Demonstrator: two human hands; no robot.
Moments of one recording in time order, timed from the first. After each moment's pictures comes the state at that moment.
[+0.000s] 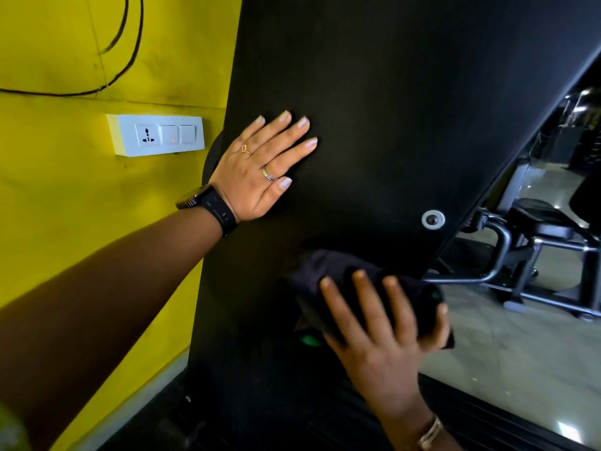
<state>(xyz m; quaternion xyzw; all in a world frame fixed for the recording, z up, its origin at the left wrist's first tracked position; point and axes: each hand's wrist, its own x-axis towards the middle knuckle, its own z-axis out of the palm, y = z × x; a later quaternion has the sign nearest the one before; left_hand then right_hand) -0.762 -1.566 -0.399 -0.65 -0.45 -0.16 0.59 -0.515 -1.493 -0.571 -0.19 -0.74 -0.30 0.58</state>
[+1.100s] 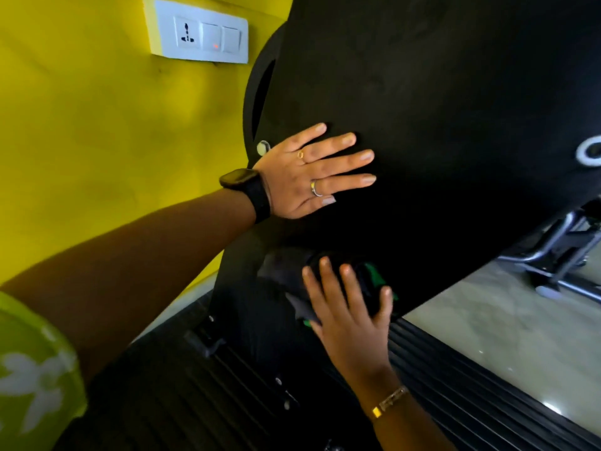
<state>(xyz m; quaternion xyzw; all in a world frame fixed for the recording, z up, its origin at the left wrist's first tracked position) -0.781 -1.578 -0.509 -0.67 -0.44 -0.05 0.59 -0.561 -1.510 -0.677 -0.12 -0.83 -0.40 0.38</state>
